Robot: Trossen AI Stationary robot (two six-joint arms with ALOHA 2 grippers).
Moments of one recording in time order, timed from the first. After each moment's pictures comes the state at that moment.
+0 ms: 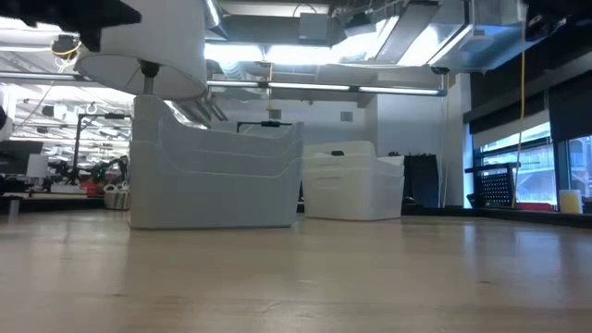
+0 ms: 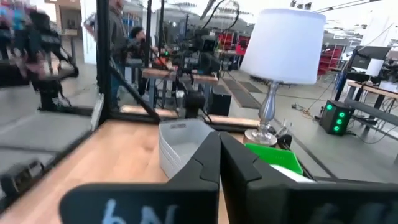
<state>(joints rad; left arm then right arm) 0.24 0.00 0.44 -0.28 -0.12 0.00 -0.19 0.00 0.54 -0.47 -0.20 -0.10</state>
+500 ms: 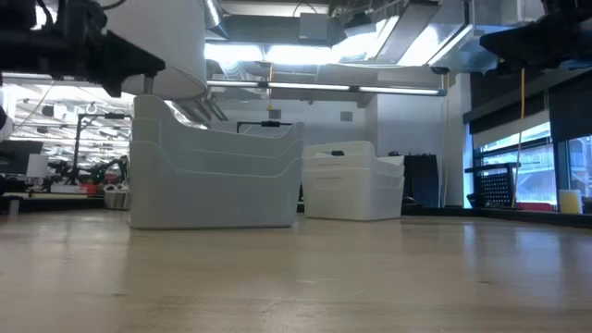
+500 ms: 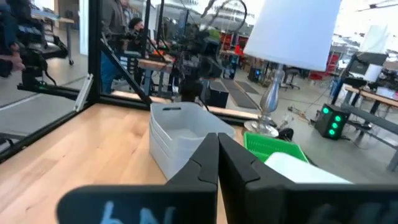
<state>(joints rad) 0.24 0.00 0.09 0.10 -0.12 -0.04 -0.19 0.01 0.23 -0.17 -0.21 -0.16</state>
